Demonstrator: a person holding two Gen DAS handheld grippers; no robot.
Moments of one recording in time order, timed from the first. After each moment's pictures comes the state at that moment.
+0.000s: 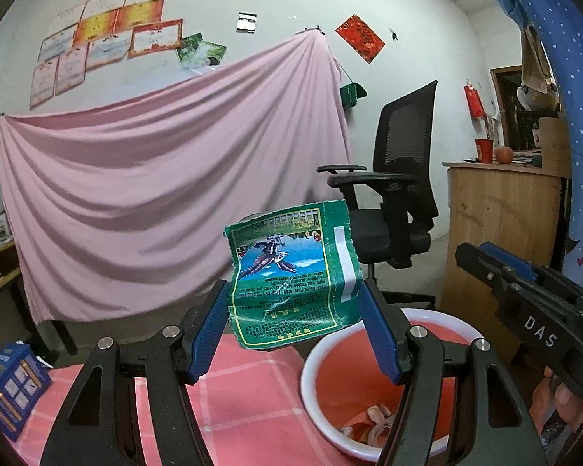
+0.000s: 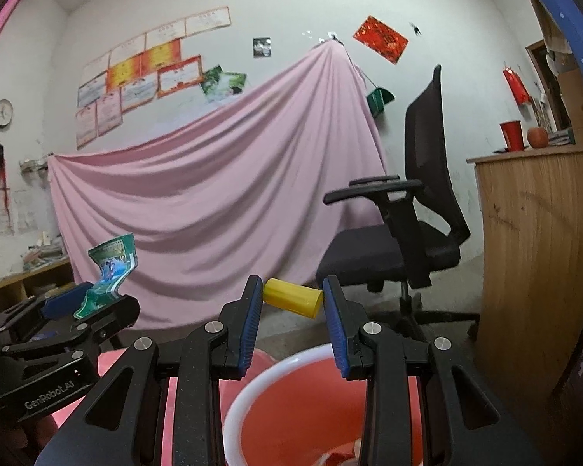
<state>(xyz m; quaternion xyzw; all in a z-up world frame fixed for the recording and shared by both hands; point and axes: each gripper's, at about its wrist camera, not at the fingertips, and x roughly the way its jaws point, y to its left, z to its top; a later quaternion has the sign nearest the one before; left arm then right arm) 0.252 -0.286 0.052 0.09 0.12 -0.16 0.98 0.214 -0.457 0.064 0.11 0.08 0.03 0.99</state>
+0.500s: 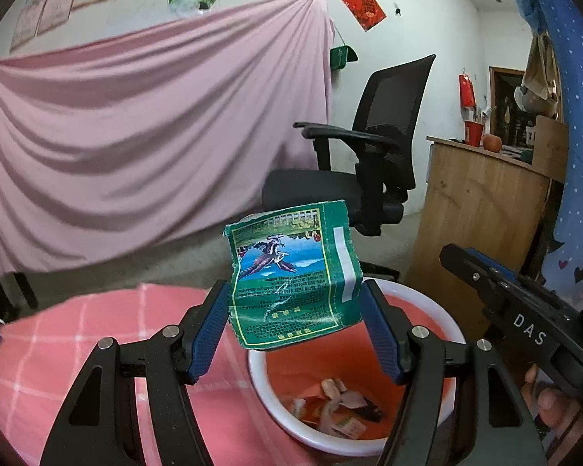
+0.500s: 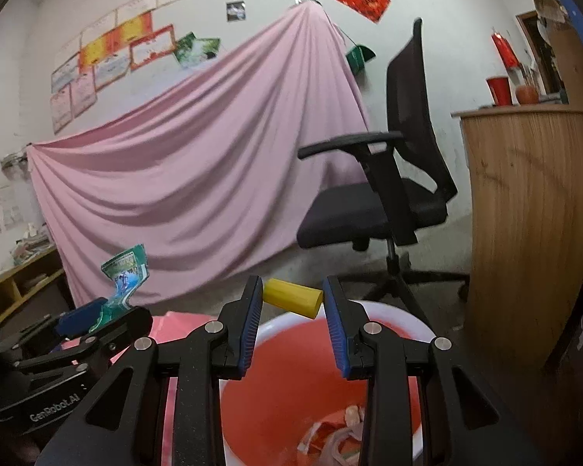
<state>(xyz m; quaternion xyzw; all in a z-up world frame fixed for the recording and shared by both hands) 0.283 -0.298 0.031 0.03 0.21 -0.21 0.95 0.232 -0.478 0.045 0.13 0.16 0.01 0.98</state>
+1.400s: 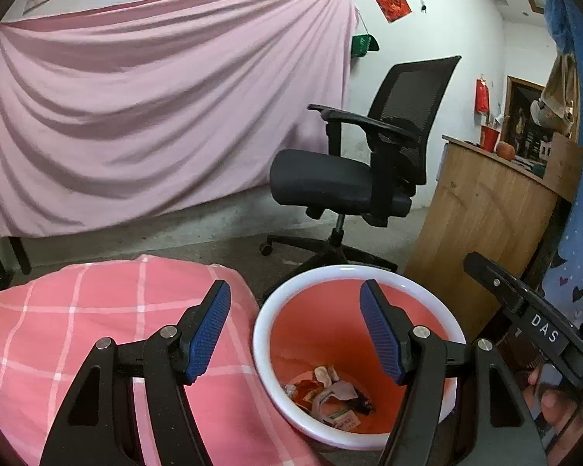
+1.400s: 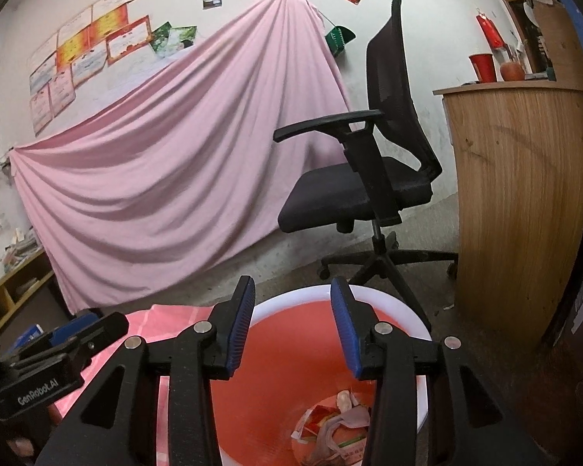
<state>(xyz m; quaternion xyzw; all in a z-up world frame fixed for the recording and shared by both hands) 0.296 -0.271 0.037 -0.01 0.25 -0.20 0.95 0.235 -0.489 0.041 0.15 0.18 -0.01 0.97</state>
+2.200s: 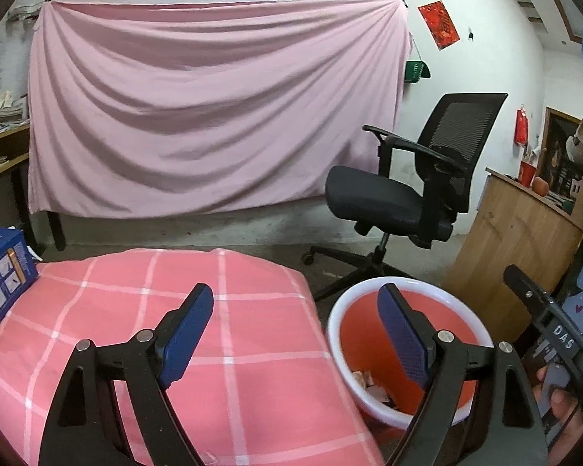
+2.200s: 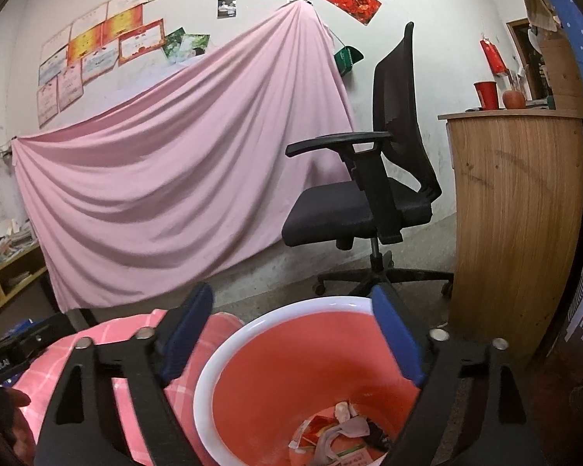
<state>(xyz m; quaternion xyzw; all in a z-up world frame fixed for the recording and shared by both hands) 0.268 -0.190 0.040 -0.05 0.24 -0.12 0.96 0.229 -0.464 0.045 0.12 0.15 -0.02 0.98</state>
